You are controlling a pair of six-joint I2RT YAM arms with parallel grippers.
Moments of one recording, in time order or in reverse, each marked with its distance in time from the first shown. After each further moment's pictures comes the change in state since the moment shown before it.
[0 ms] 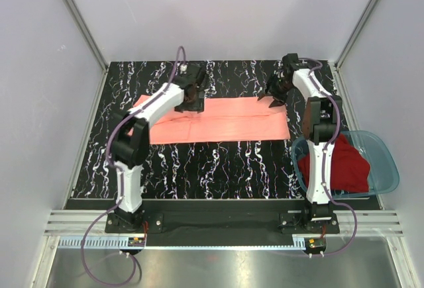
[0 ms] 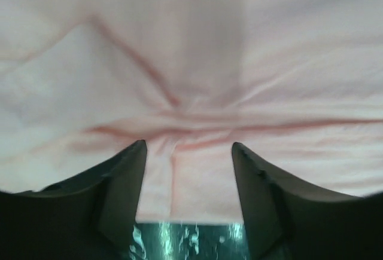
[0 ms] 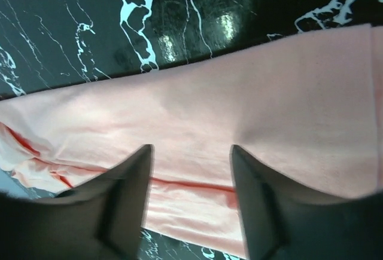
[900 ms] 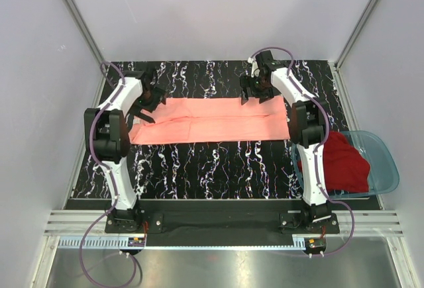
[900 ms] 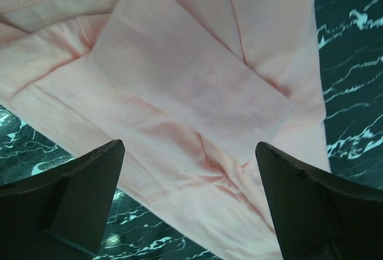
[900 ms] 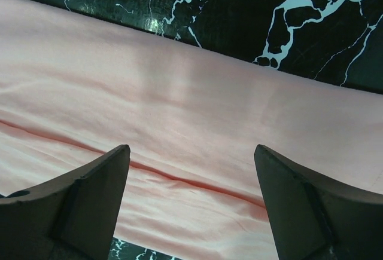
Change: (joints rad) left arm 0.404 -0.103 -0.123 -0.179 0.155 -0.811; right arm 0.189 -0.016 0.076 -0.034 0.145 -0.439
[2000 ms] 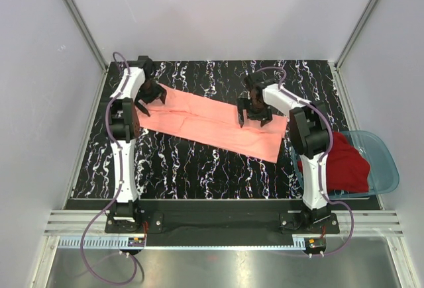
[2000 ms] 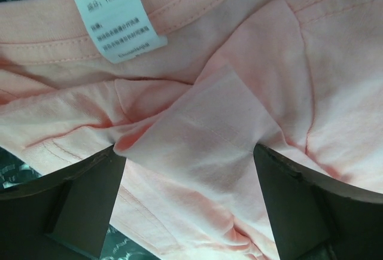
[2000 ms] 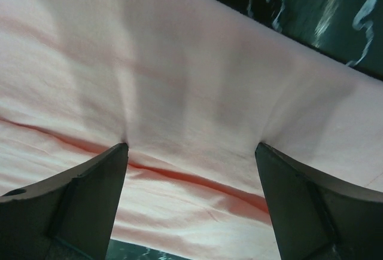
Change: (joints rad) left arm 0.078 0.470 0.543 -0.208 0.021 0.307; right arm 0.110 -0.195 -0.436 0.093 0.198 0.161
